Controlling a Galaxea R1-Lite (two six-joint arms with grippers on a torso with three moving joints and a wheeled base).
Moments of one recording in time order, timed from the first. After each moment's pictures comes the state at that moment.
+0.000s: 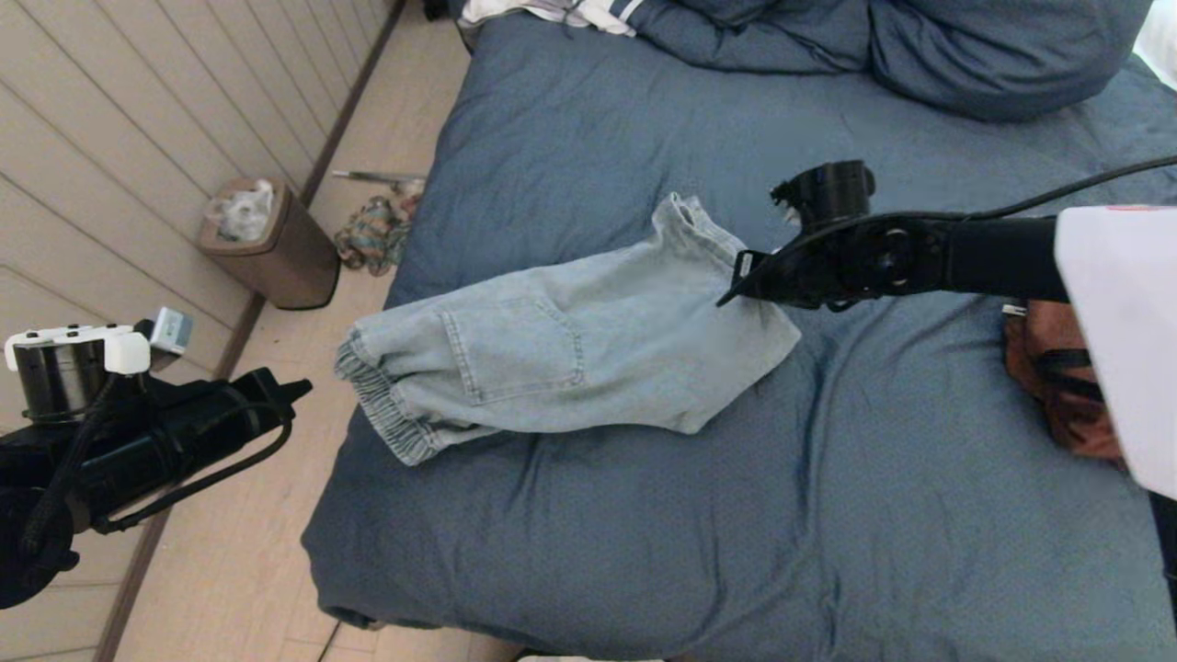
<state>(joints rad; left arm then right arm) -0.01 1.68 -0.54 -0.86 -0.23 -0.48 0.22 2.19 -1.96 0.21 -0.05 0.31</state>
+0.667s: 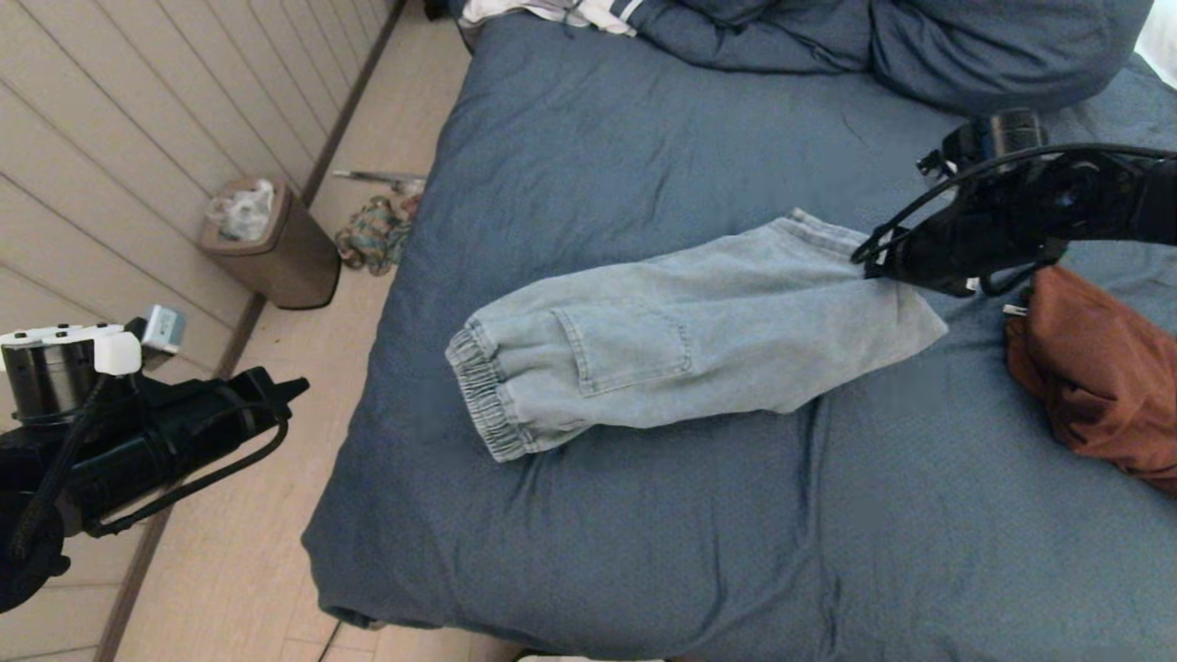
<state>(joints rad) -0.01 1.66 -0.53 -0.86 -0.23 -0.48 -0.05 2.05 -1.95 0.45 -0.01 0.30</state>
